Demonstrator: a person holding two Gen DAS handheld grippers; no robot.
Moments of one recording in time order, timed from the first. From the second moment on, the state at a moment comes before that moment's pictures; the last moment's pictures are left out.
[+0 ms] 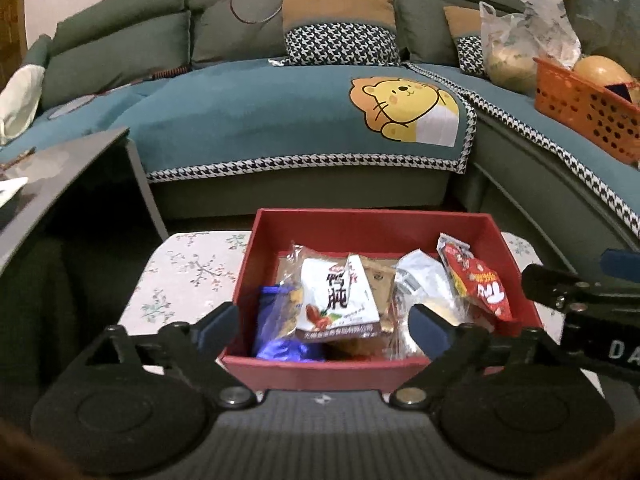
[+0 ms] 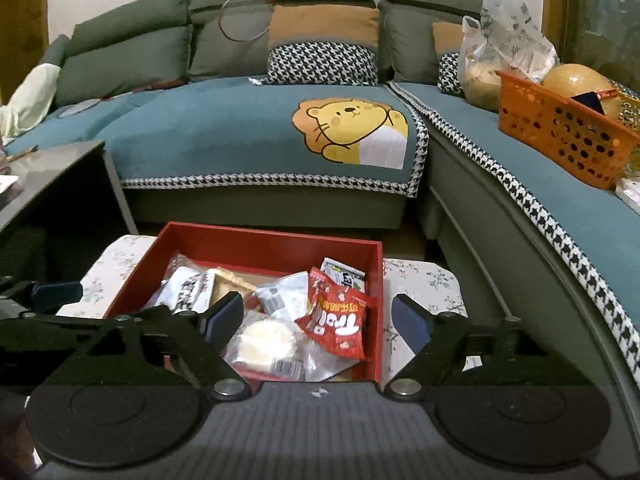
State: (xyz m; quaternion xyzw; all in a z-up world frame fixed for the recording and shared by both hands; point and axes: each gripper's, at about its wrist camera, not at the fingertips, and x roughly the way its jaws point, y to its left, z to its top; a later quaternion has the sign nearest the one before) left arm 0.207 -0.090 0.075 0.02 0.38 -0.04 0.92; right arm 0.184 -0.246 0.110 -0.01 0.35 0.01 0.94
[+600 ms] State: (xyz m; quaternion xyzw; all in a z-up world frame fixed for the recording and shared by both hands) left arm 0.142 -0.084 0.090 0.03 0.36 -0.04 0.93; right arm 0.117 -0.244 0.120 0.01 0.34 0.00 0.94
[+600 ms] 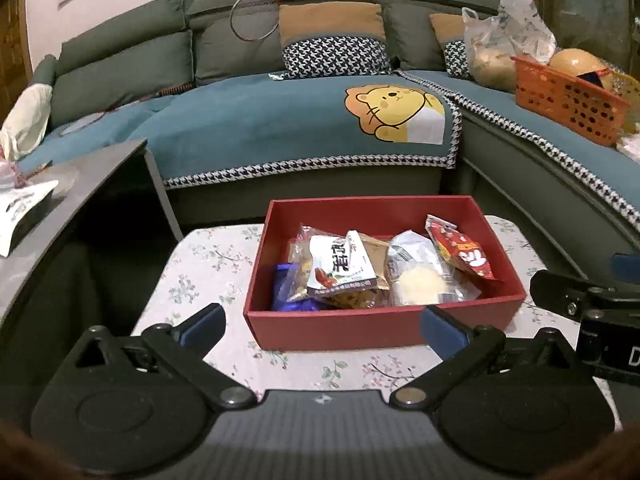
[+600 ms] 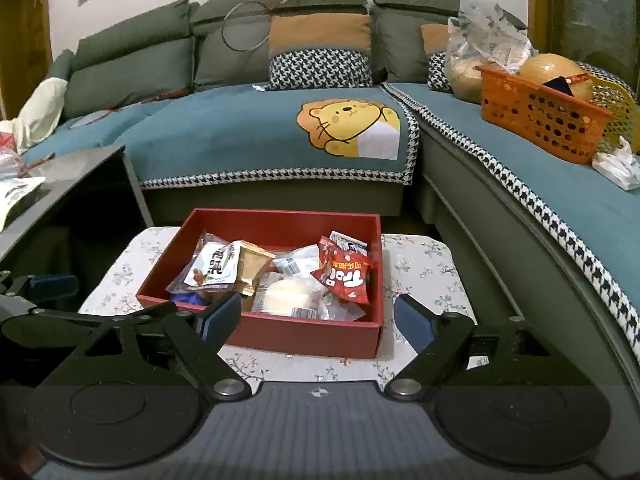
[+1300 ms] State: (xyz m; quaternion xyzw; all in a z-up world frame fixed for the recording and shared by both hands) left arm 0.094 -0.071 0.082 0.00 0.39 -0.06 0.92; right arm 0.065 -0.233 0.112 0.01 0.35 0.00 0.94
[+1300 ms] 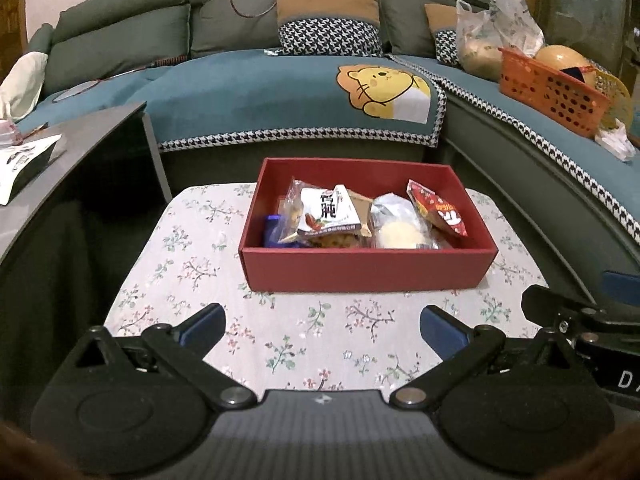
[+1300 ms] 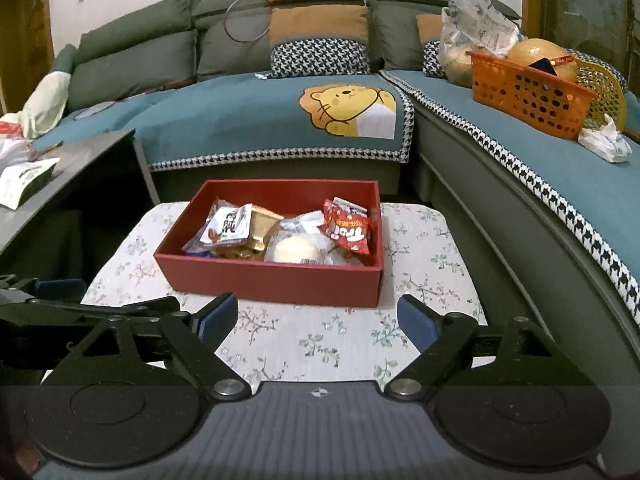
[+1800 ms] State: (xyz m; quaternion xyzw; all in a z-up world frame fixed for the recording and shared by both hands) left arm 0.069 -0.069 0.072 0.02 0.41 -0.05 0.91; right arm 0.039 -0.225 0.102 0.00 0.37 0.00 0.93
